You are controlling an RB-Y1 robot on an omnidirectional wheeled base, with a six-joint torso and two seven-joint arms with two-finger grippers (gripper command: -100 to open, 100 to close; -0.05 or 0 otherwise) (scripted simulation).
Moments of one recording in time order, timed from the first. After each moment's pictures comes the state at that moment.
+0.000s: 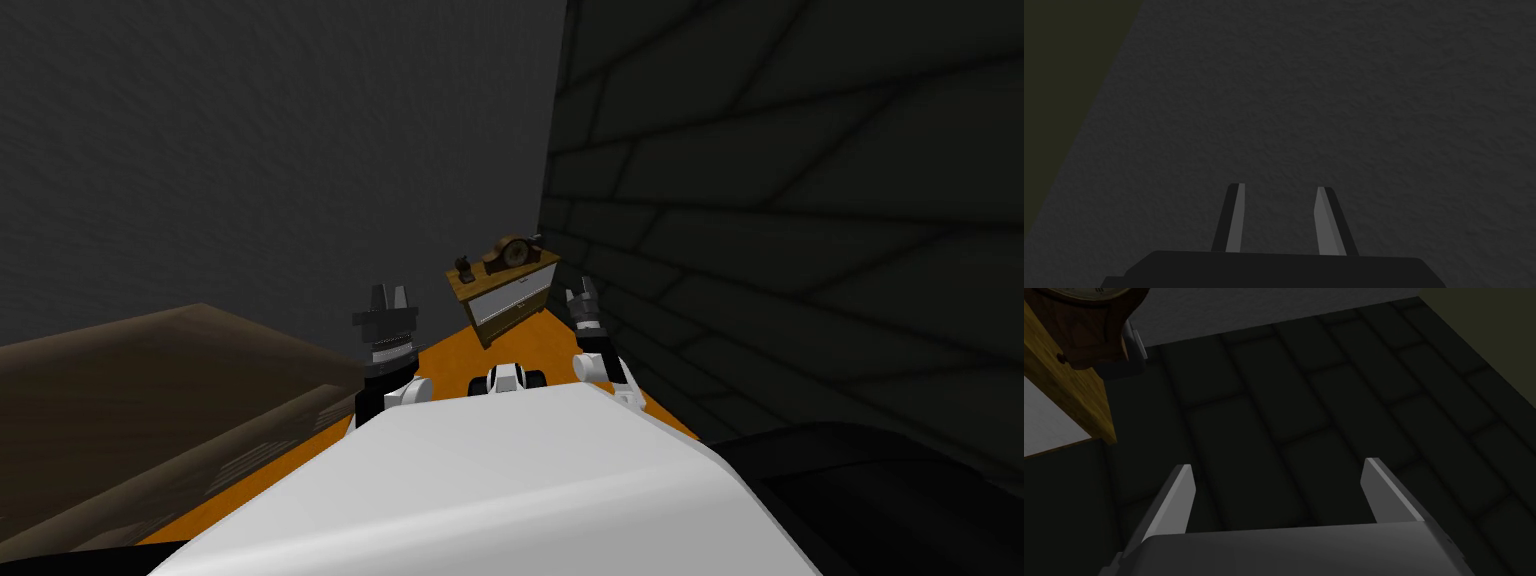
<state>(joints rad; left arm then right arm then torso) 0.55 0.04 -0.07 -2.27 0.09 -0.56 0.17 0.45 -0.12 0.00 -2.12 -0.15 -0.27 -0.12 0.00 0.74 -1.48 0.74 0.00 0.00</state>
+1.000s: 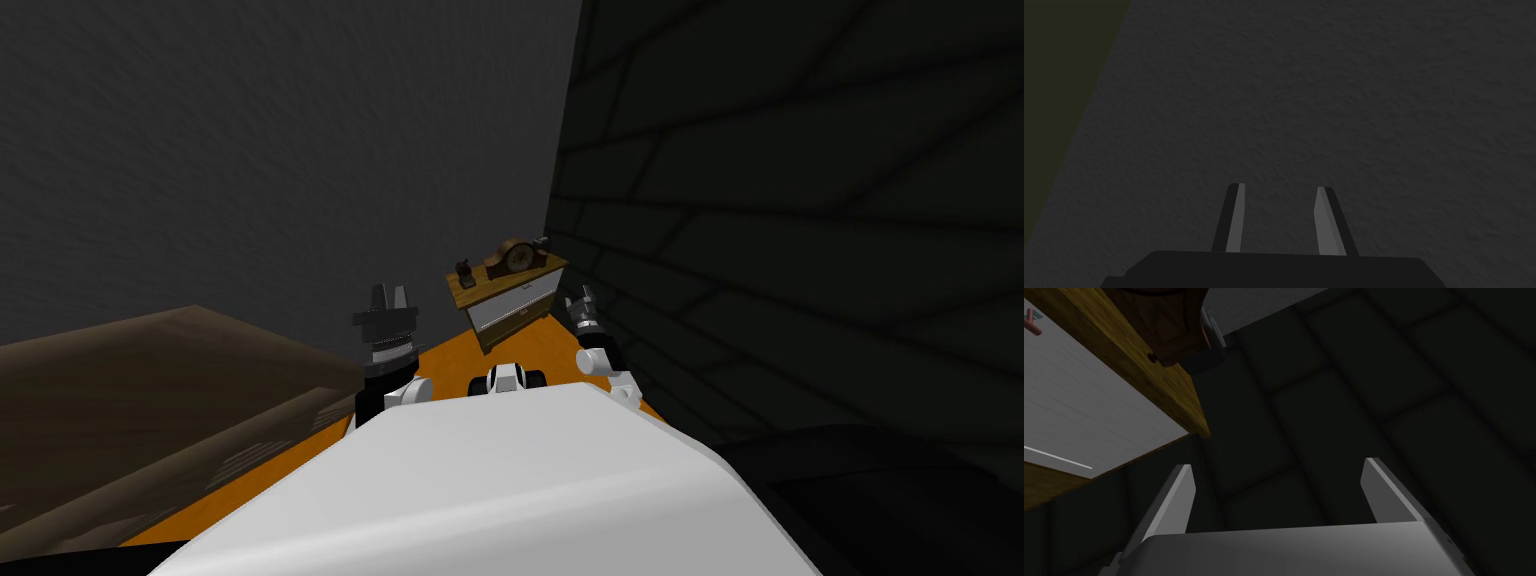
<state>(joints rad) 0.55 0.04 -0.07 -2.27 0.09 -0.56 0.17 0.39 -0.16 -0.06 -1.99 -0.43 -0.13 -0.13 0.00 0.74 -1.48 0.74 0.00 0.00</state>
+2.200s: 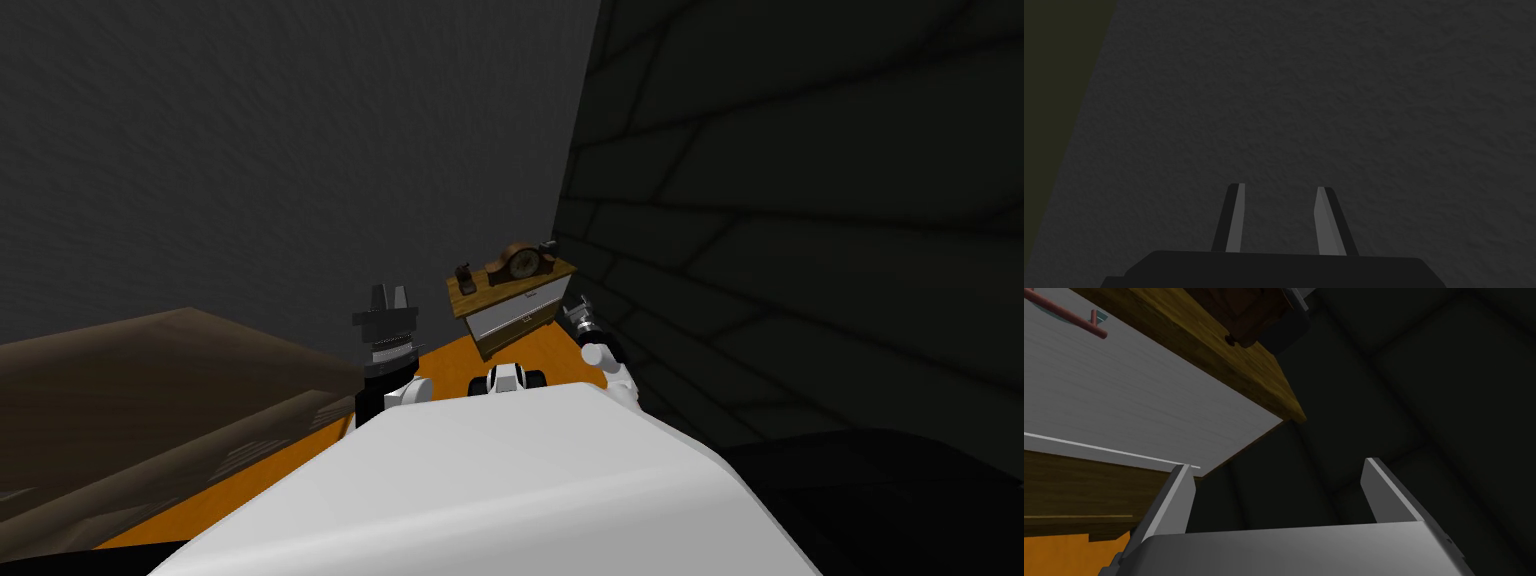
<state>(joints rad) 0.55 0.04 -0.07 -2.27 0.09 -0.56 0.17 0.31 -0.19 -0.13 -1.82 -0.78 0.06 -0.13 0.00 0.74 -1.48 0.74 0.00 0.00</state>
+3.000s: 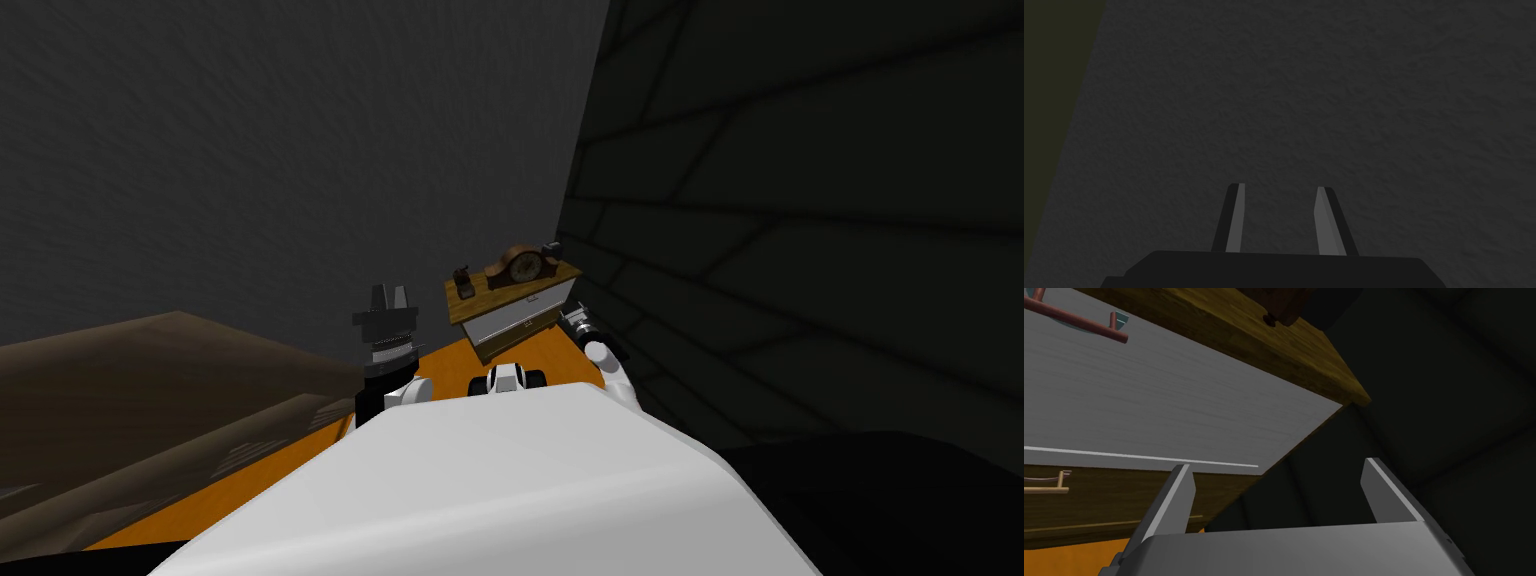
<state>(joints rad) 0.55 0.04 -0.07 -2.27 0.09 -0.56 0.17 0.27 -0.19 -0.17 -1.73 -1.00 0.17 -0.13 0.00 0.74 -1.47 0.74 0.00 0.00</state>
